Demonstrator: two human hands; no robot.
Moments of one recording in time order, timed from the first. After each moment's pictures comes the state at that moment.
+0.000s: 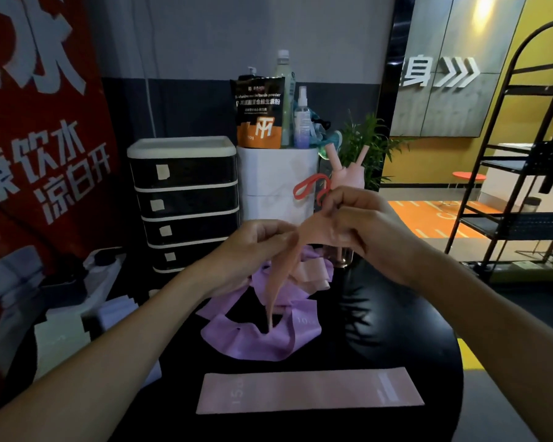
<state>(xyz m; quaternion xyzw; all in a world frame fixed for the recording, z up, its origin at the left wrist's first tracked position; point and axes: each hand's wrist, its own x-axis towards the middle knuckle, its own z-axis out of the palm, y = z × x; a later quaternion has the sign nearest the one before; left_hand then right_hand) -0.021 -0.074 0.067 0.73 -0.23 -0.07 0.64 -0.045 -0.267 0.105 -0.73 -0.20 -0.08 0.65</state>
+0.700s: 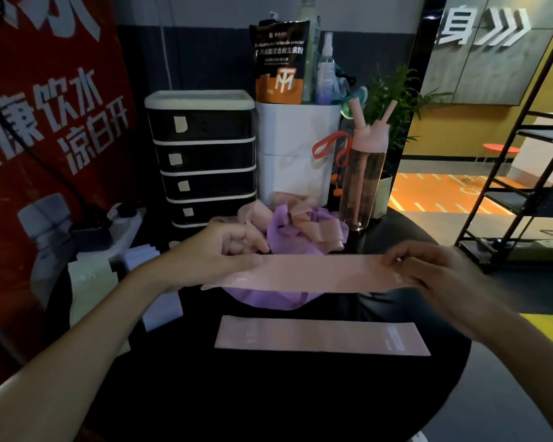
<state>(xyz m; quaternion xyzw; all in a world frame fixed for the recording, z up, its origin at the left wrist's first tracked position) -0.053 0.005 0.014 0.83 -0.24 -0.08 0.50 -0.095 -0.329 0.010 -0.78 -0.09 -0.03 0.62</state>
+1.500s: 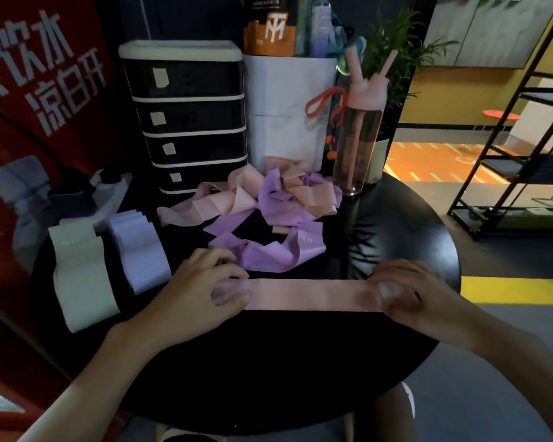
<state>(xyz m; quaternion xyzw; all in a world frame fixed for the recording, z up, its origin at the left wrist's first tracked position) -0.100 0.014 -0.088 0.94 -0.22 0.06 0.24 -0.119 -0.365 -0.069 -0.96 -0.16 0.00 0.23</state>
